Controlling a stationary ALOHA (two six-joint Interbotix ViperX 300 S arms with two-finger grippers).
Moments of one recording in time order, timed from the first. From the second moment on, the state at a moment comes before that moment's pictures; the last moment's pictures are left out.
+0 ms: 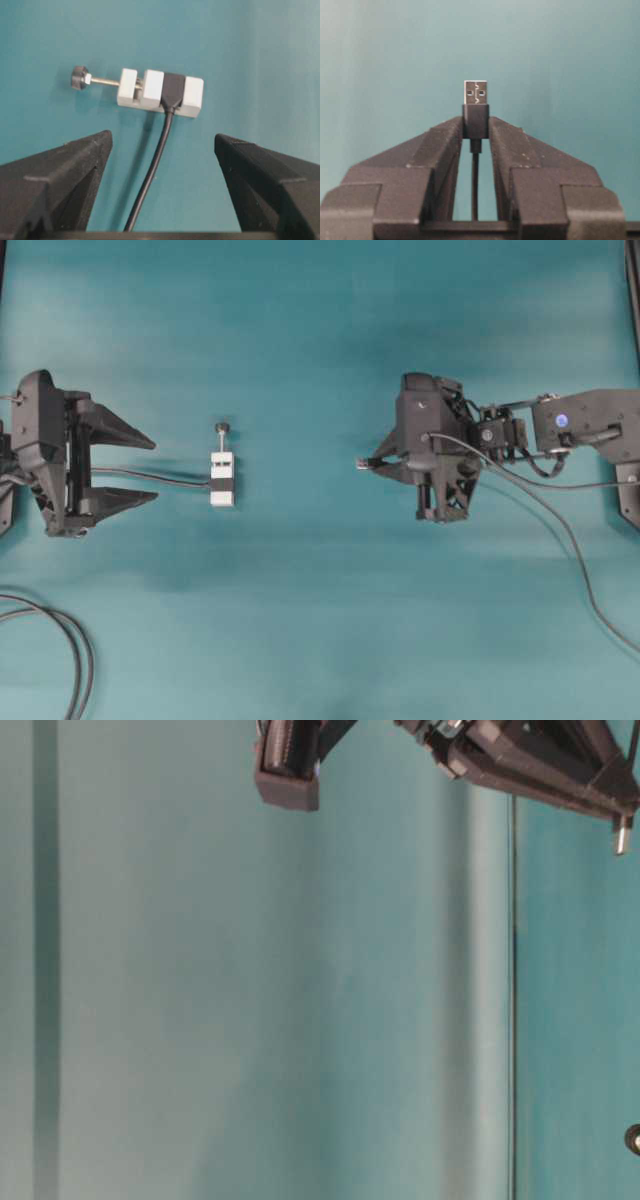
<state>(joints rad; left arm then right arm) 0.02 -0.48 1.33 -0.02 -0.27 -0.10 -0.06 -0.04 0.88 -0.17 -0.13 0.14</state>
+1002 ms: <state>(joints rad) 0.00 -0.09 1.29 -0.02 -0.54 0.06 -0.01 0.17 0.54 -0.17 0.14 0.17</state>
